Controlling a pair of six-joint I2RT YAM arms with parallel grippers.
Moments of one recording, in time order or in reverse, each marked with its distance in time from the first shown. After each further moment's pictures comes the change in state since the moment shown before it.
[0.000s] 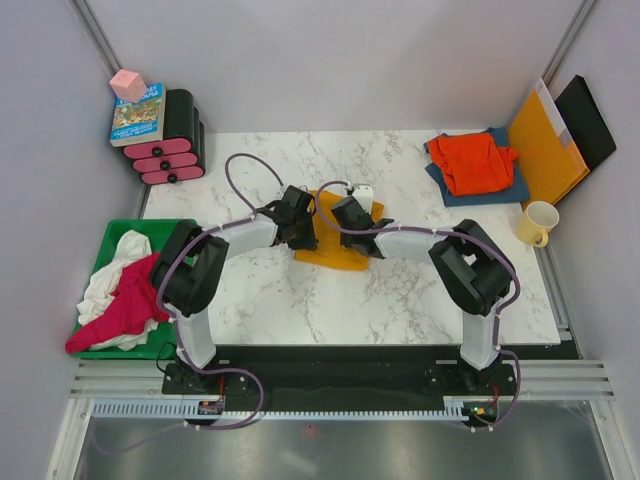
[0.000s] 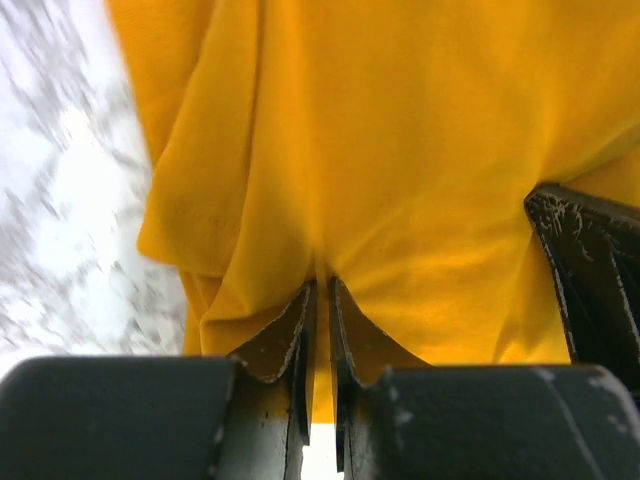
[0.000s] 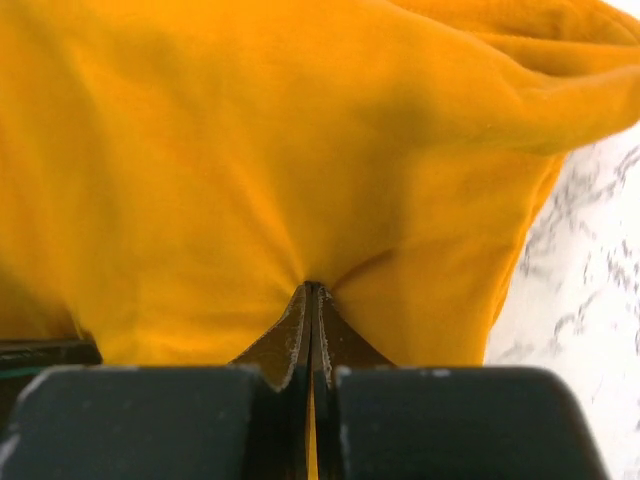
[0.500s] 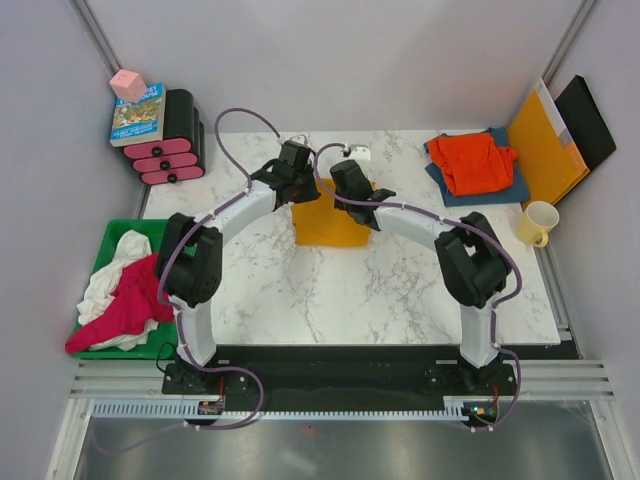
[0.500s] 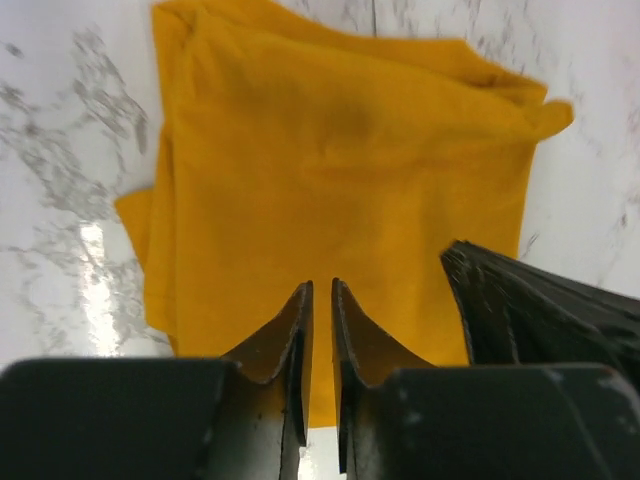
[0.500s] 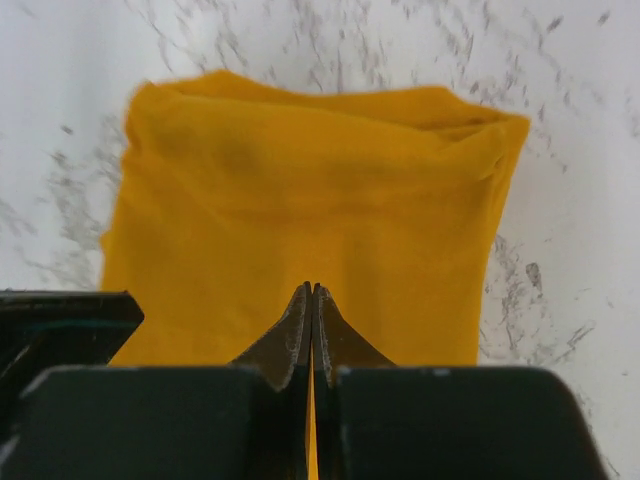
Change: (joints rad) left arm 0.052 0.041 0.350 -0.091 -0.090 0.063; right arm -0.053 0.016 0.270 -0.033 0.024 -0.103
